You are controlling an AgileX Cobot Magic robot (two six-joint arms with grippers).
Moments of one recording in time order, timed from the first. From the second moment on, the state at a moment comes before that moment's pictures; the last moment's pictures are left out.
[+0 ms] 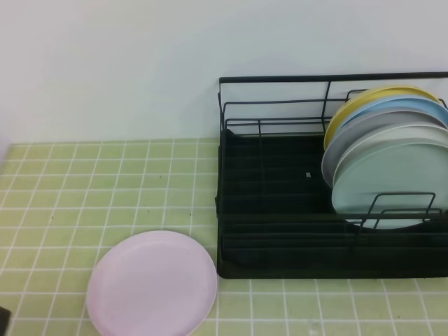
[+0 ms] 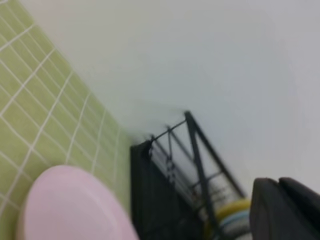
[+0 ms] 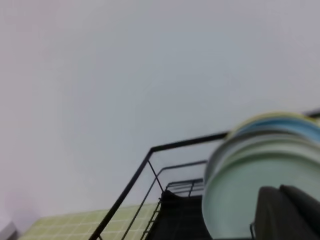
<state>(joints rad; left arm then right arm) -0.04 0.00 0.00 -1.05 0.16 -0.07 0.00 0.00 -0.15 0.99 0.24 -0.52</state>
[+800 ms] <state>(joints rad) -0.04 0.39 -0.31 -0.77 0.53 0.32 0.00 0.44 -0.49 0.91 0.65 -0.89</state>
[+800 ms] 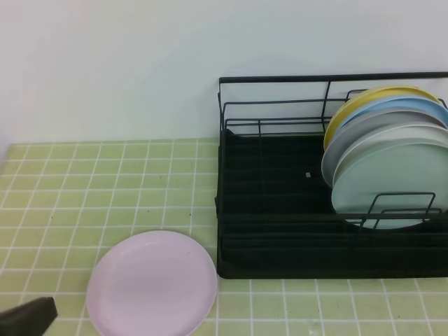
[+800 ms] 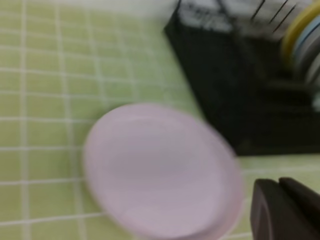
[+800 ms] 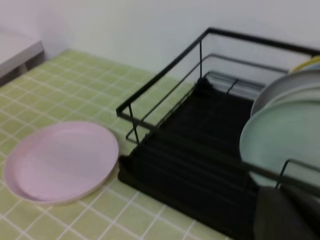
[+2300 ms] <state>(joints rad) -0.04 1.62 -0.95 -0.34 0.69 0.26 0.00 0.57 -0.50 1.05 0.78 -0.88</state>
